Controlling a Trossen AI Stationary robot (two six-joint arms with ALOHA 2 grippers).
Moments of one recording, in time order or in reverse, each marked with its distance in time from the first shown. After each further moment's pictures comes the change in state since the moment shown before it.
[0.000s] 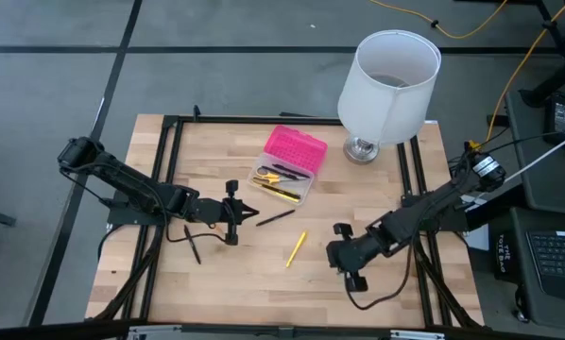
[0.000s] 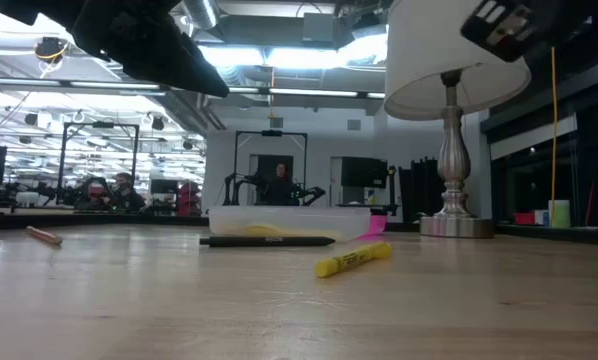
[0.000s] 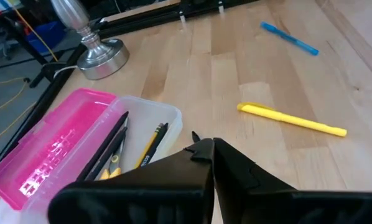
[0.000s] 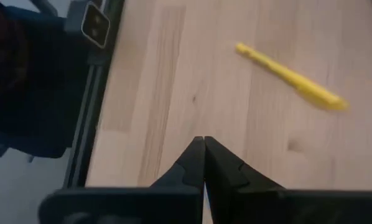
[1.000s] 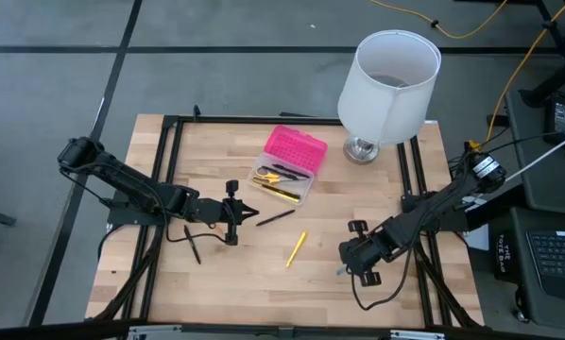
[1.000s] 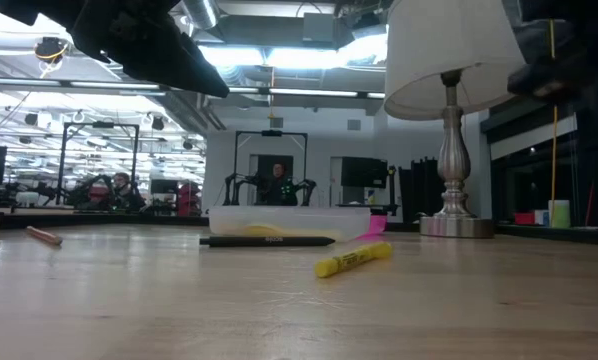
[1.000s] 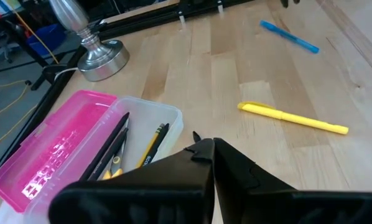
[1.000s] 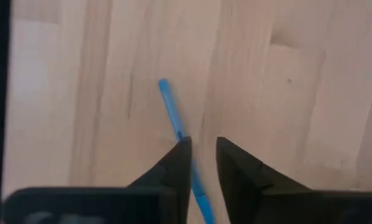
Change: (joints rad) left arm 0.000 0.001 0.000 0.000 0.000 0.016; right arm 0.041 0.000 -0.117 -0.189 0.011 0.016
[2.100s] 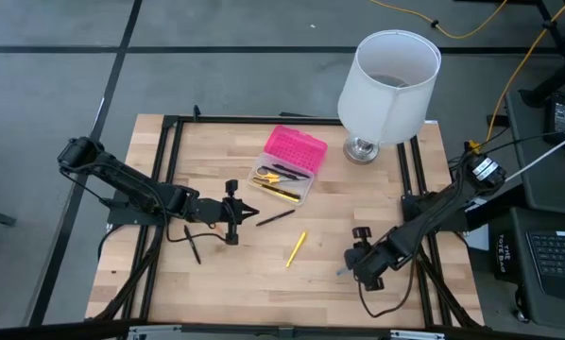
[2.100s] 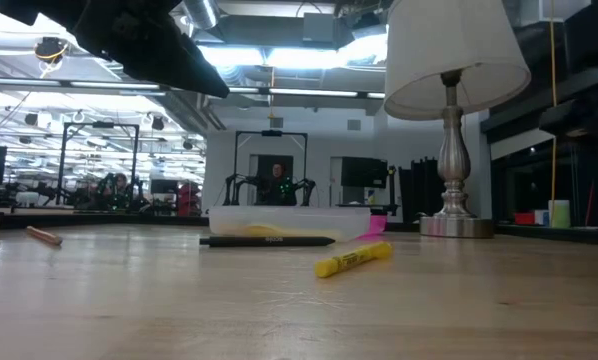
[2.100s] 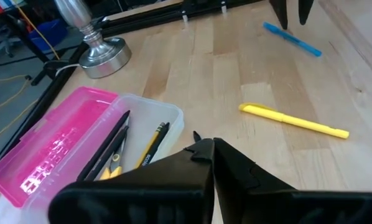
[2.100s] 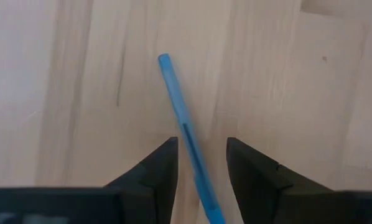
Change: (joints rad) left arm 0.000 0.000 0.000 0.000 -0.008 -0.032; right arm 0.098 0.017 -0.171 0.199 0.080 0.075
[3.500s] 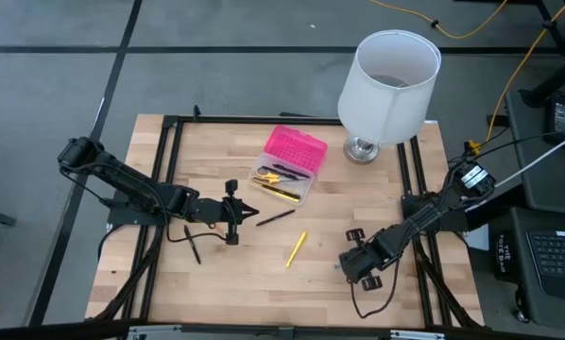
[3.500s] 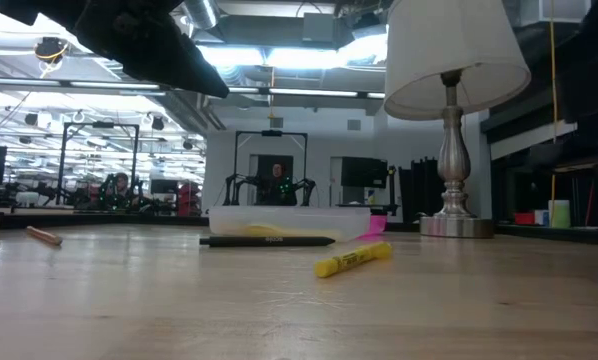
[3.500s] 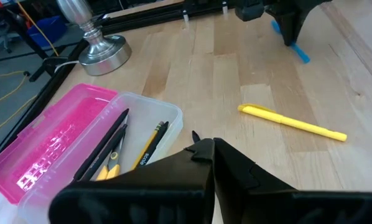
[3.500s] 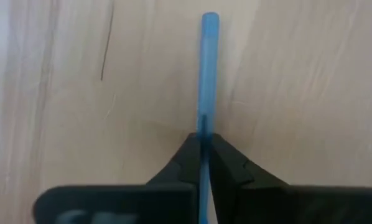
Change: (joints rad) left arm 0.000 0.000 0.000 -0.001 0.000 -0.020; right arm -0.077 0.138 0.013 0.018 -0.102 -0.161
